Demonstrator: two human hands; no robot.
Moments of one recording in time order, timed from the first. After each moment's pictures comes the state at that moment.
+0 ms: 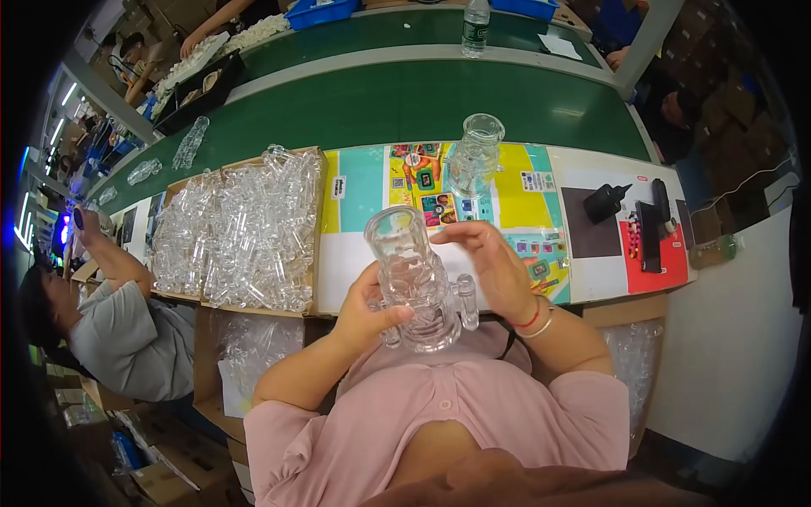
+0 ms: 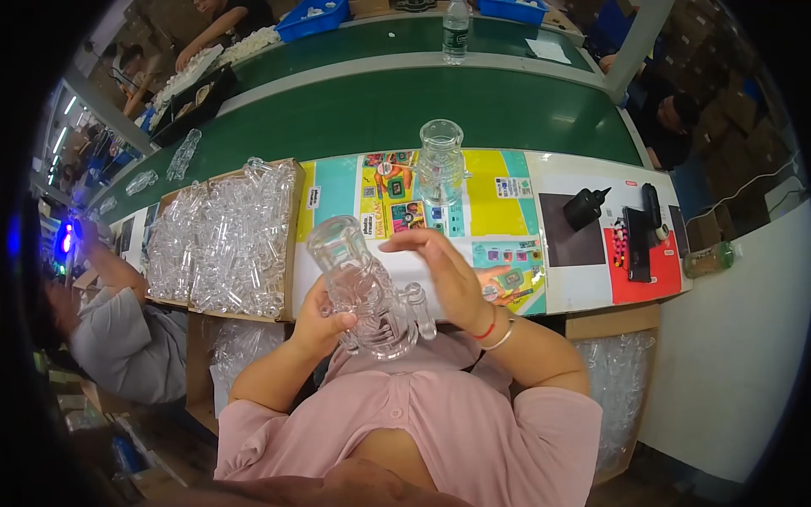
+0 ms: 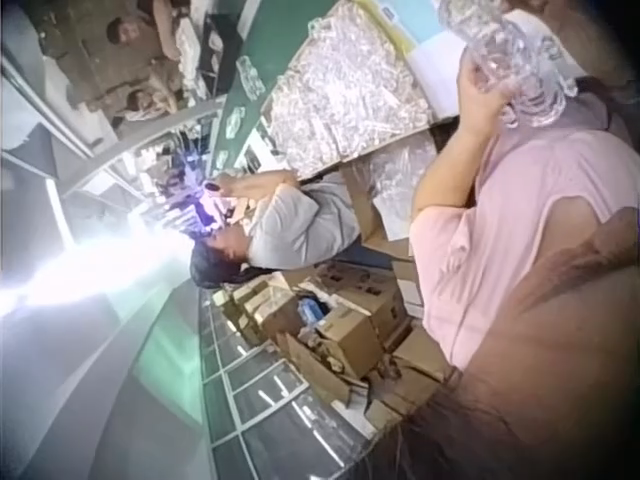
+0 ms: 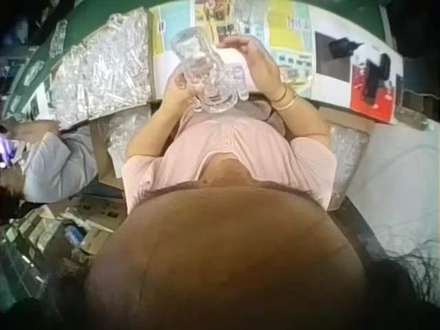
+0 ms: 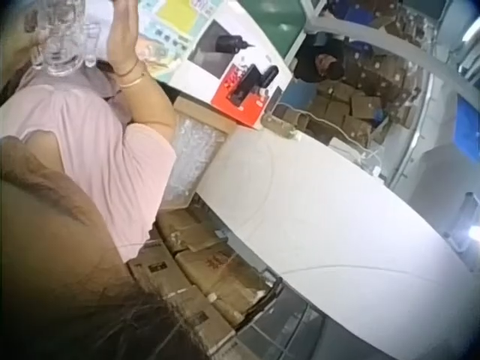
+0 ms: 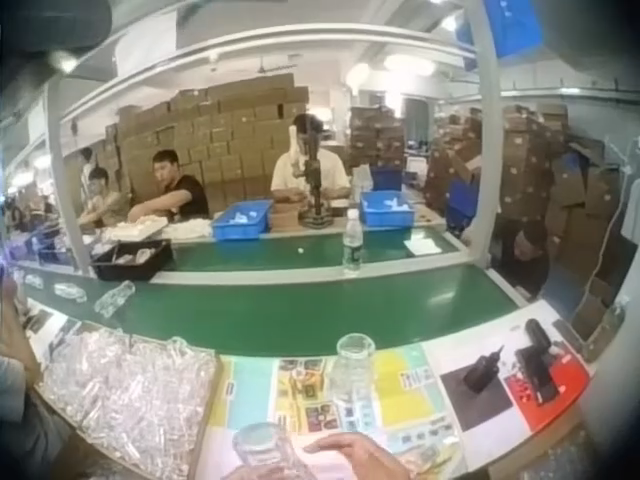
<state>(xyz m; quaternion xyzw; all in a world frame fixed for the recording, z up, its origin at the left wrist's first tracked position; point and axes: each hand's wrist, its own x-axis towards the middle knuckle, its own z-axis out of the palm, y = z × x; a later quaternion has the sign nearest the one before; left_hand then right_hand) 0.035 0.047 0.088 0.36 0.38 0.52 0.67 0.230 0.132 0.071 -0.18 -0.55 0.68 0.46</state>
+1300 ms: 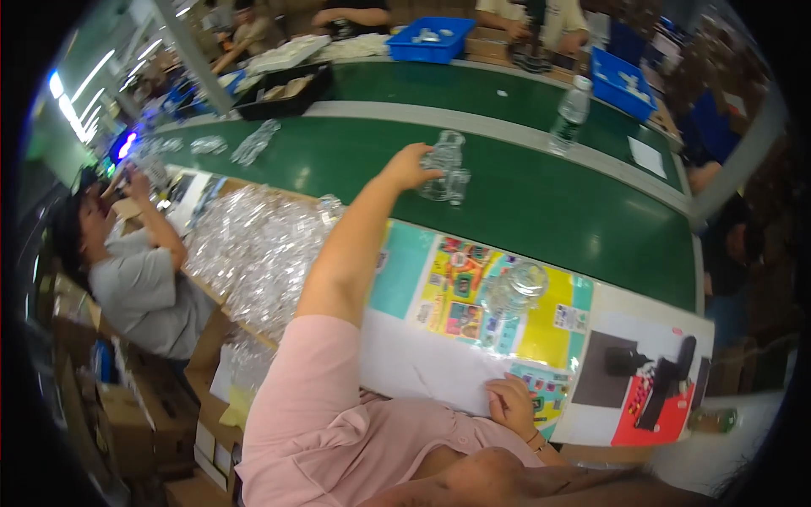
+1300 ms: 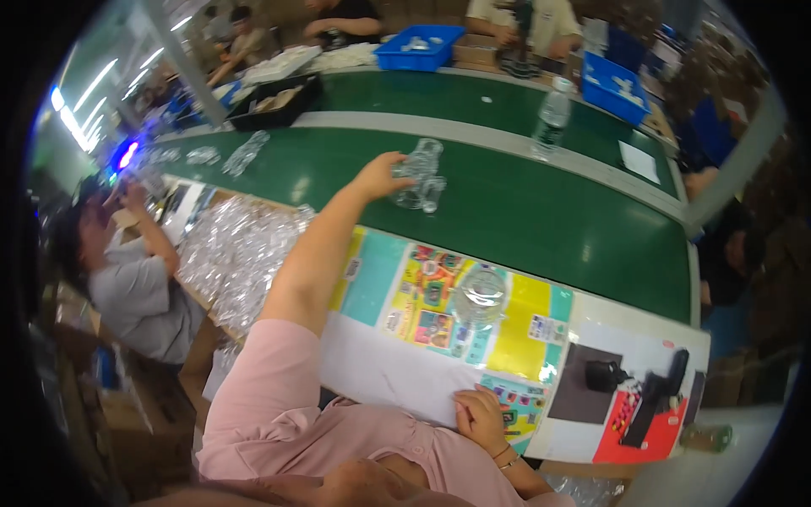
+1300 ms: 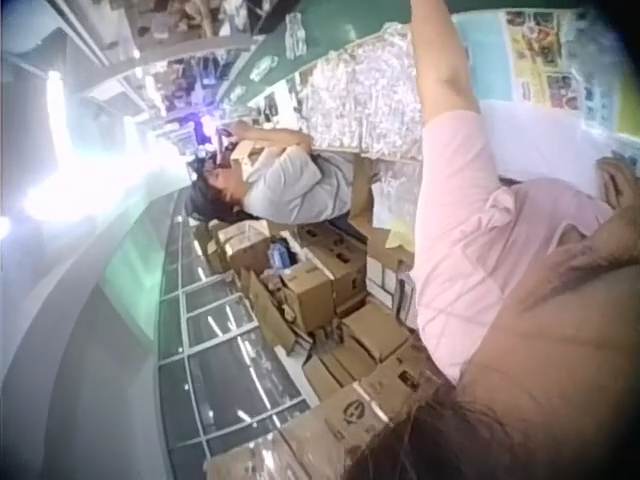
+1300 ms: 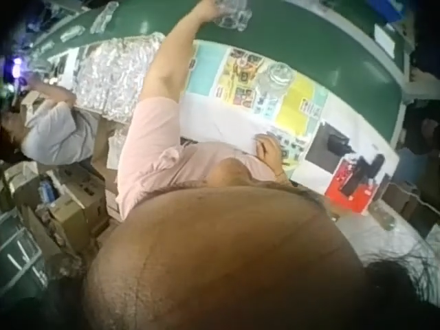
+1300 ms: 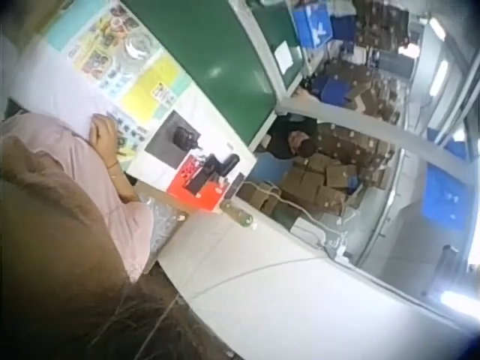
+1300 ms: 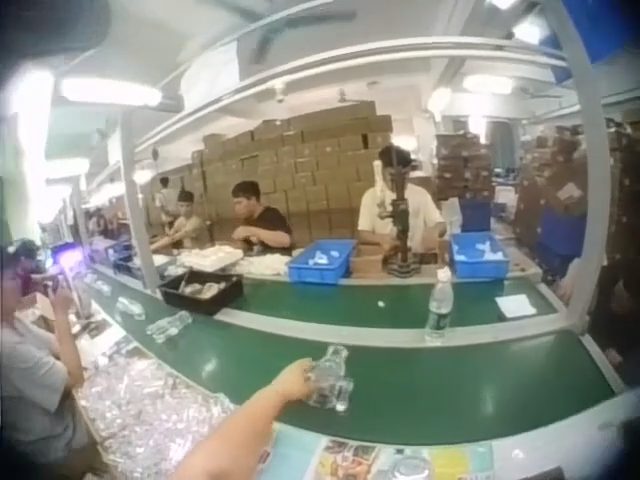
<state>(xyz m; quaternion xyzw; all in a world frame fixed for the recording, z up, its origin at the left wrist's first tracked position) -0.119 0.408 0.030 0.68 0.68 0.27 0.03 0.302 0.151 -0.003 -0.32 -0.82 0.34 0.33</state>
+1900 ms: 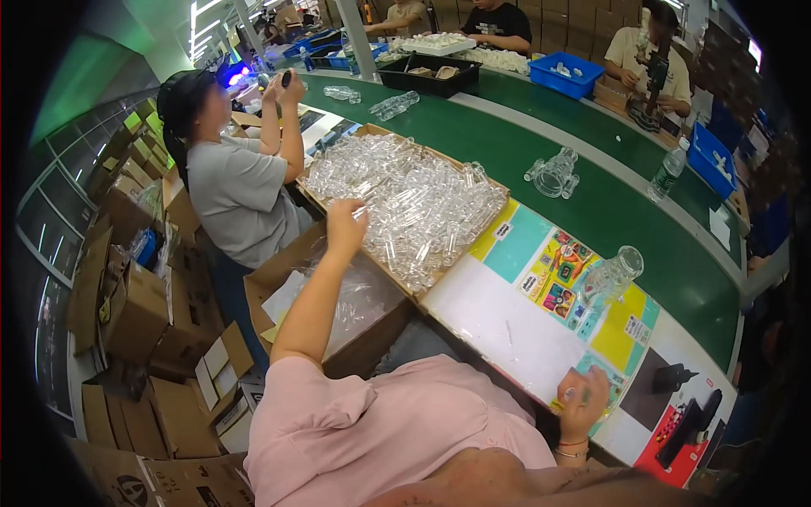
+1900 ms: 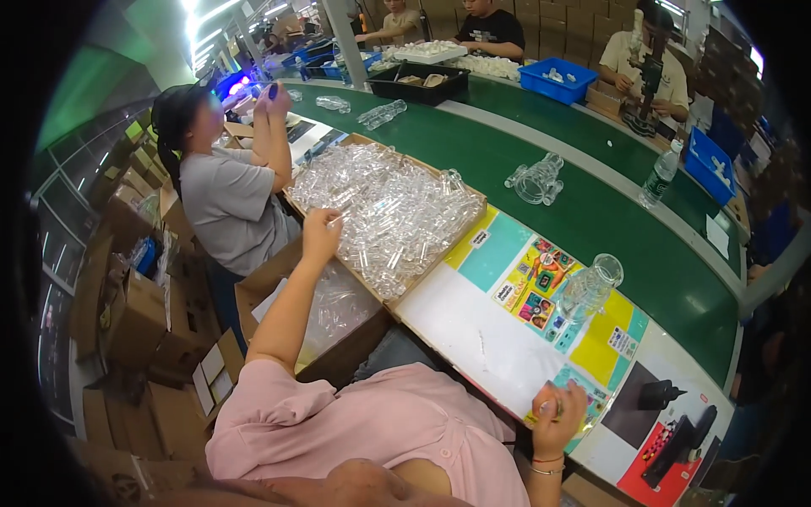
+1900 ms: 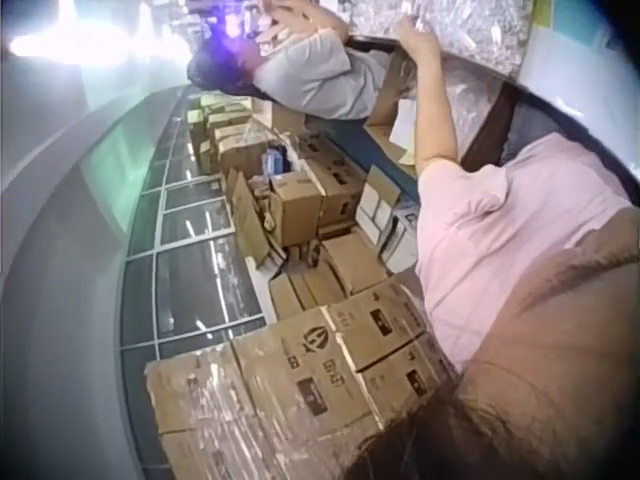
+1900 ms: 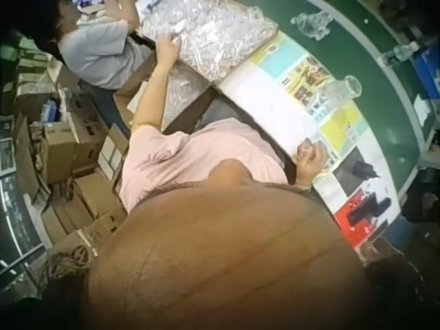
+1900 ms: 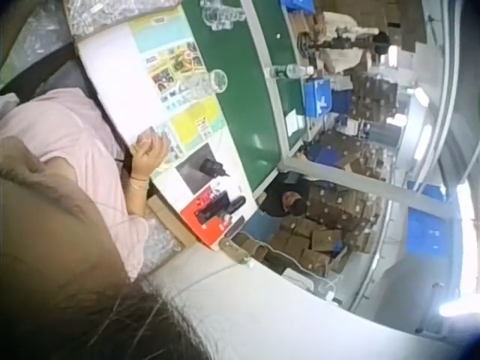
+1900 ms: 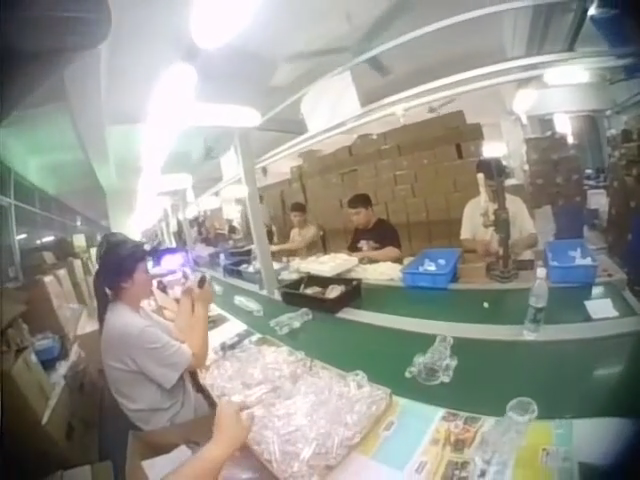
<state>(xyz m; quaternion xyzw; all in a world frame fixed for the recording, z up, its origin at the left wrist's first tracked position) -0.205 -0.003 0.052 0.39 0.83 0.34 -0.22 0.328 0.119 0.005 -0.35 -0.83 0.14 0.42</state>
